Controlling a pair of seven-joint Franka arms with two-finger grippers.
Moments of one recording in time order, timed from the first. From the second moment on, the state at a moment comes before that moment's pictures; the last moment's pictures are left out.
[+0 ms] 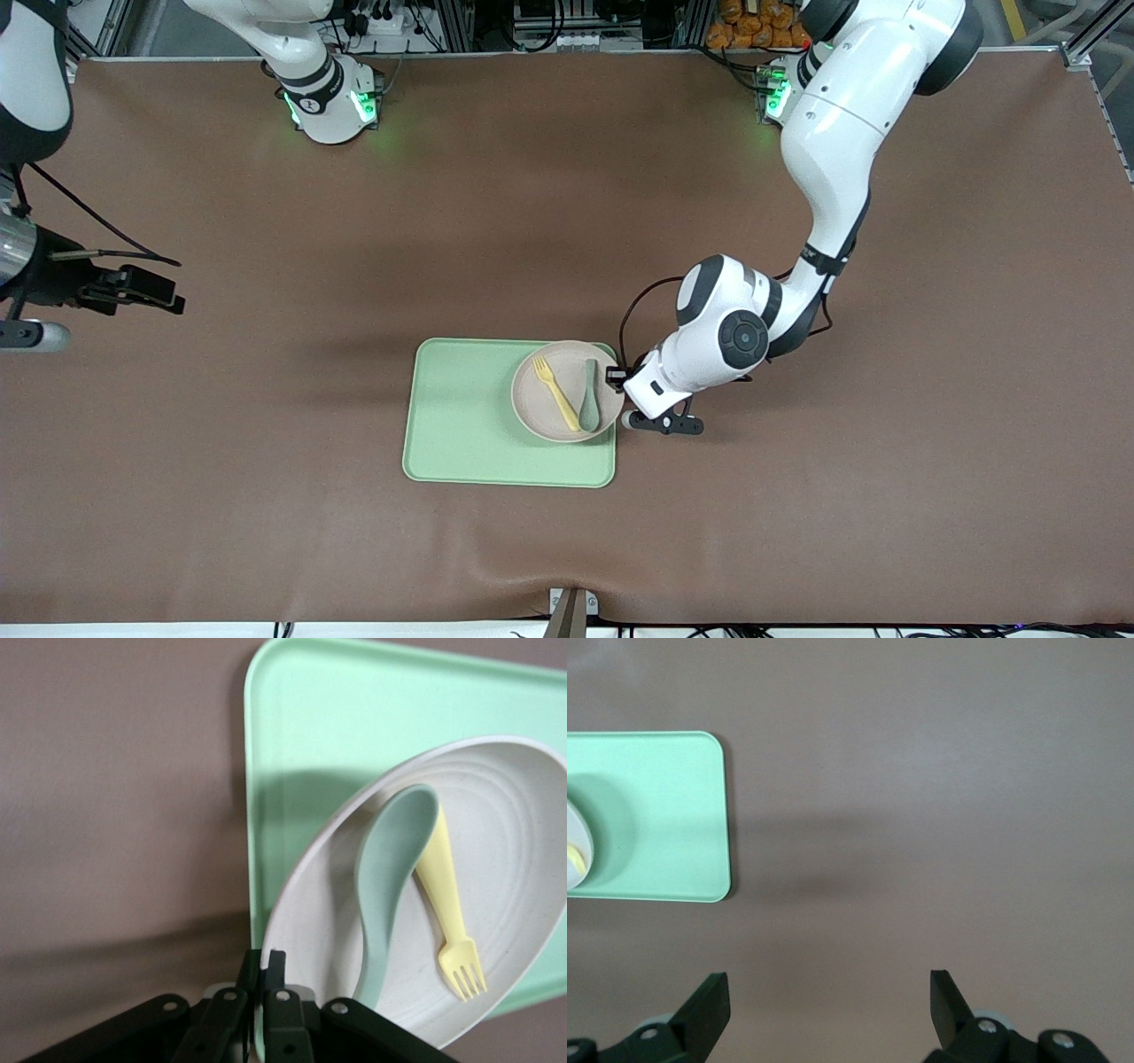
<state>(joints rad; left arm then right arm) -0.37 0.86 -0.23 -1.40 -0.25 2.42 -0.28 -0.07 0.20 0.06 -1.50 0.08 1.65 -0.01</state>
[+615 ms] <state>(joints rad) -0.44 0.94 -0.22 -1.35 -0.25 2.56 -0.33 0.01 0.33 0.06 -1.50 0.09 1.80 -0.01</state>
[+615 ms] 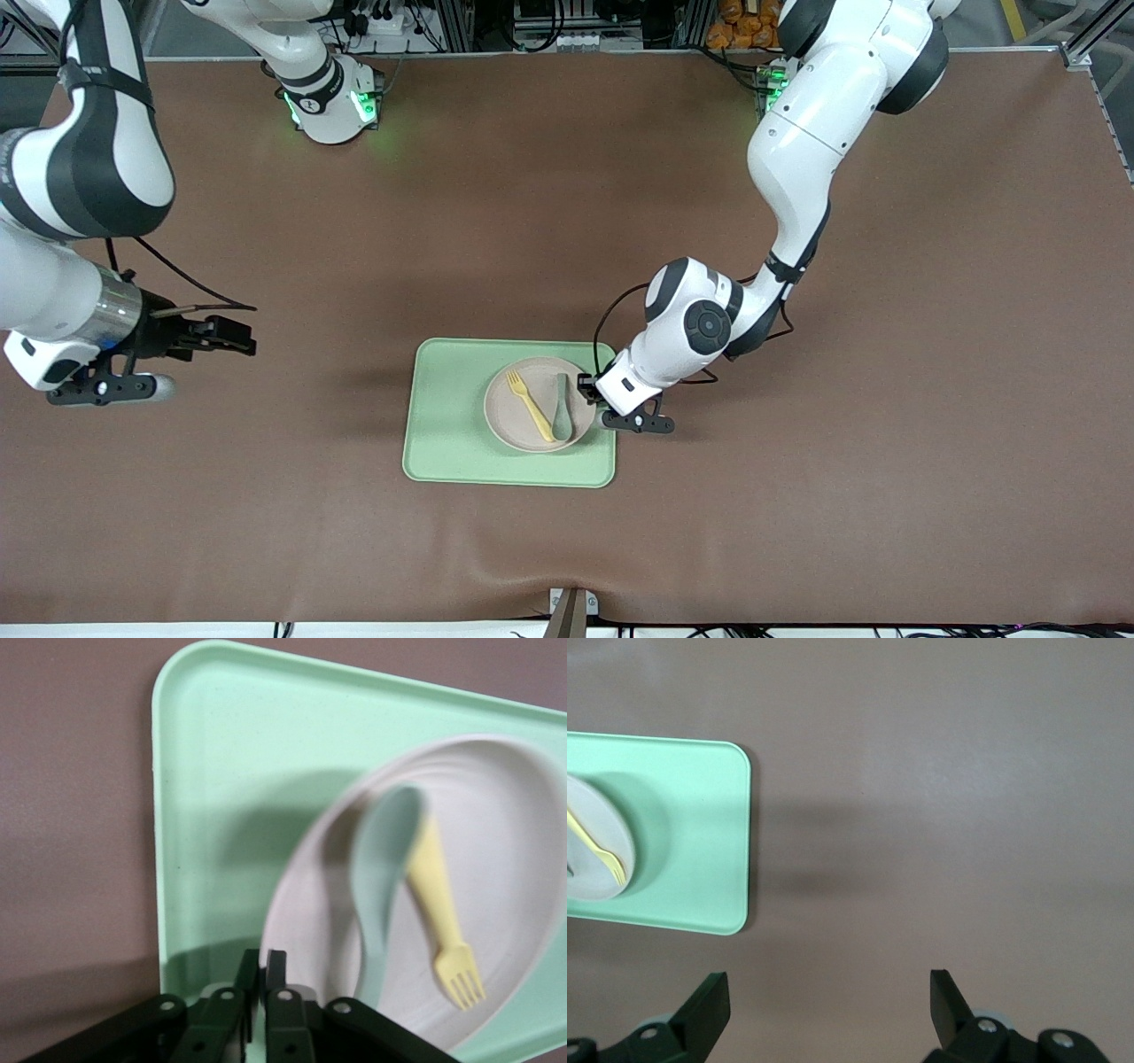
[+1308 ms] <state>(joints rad) -0.36 0.85 -0.21 -1.30 -0.25 2.52 -0.35 0.12 0.44 0.07 -1.49 0.09 1.94 0.01</state>
